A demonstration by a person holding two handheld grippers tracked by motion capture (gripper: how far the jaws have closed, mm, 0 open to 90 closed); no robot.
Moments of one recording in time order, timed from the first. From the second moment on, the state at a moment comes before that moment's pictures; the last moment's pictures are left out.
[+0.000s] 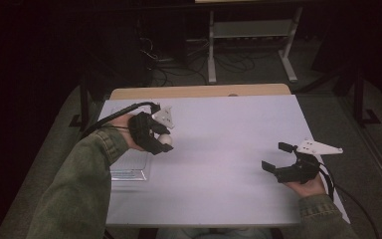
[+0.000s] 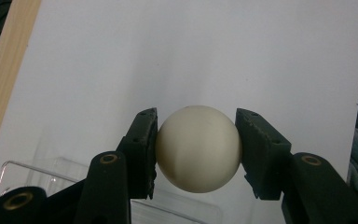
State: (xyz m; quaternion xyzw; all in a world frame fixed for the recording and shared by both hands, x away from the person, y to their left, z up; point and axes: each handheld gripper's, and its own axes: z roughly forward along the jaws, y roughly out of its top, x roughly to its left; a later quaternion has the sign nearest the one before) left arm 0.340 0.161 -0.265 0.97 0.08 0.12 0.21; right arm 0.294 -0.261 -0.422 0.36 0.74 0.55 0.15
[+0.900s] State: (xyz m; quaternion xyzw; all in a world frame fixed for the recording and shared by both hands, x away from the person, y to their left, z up) left arm 0.343 0.203 -0.281 0.97 0.13 0.11 0.19; right arm 0.294 -0.261 -0.423 0.36 0.74 0.54 0.16
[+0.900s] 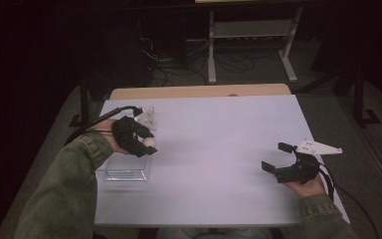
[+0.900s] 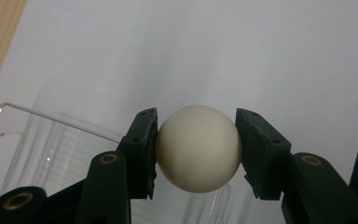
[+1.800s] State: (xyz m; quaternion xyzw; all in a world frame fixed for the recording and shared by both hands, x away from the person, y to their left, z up) left arm 0.350 0.239 -0.296 0.96 0.18 0.10 0.17; right arm 0.294 -0.260 -0.423 0.36 0.74 0.54 0.15
